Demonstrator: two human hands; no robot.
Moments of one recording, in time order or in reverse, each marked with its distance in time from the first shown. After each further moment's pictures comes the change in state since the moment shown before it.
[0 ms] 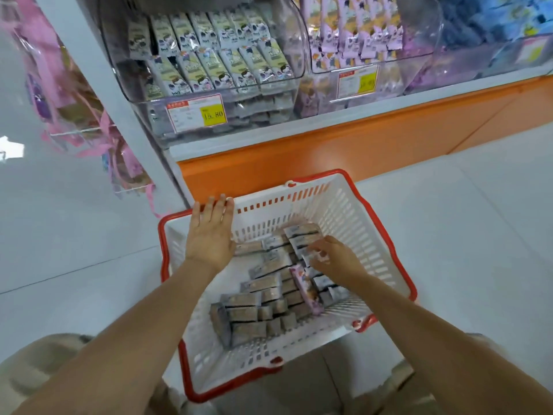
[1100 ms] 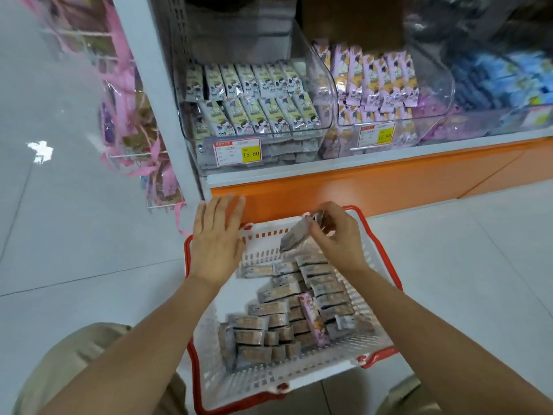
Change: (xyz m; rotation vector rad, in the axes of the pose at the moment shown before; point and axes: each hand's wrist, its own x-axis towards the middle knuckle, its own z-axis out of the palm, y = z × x) left_hand -0.016 -0.024 -0.038 -0.225 0.537 -0.017; right_hand 0.020 -0.102 -0.076 0.432 0.499 -0.358
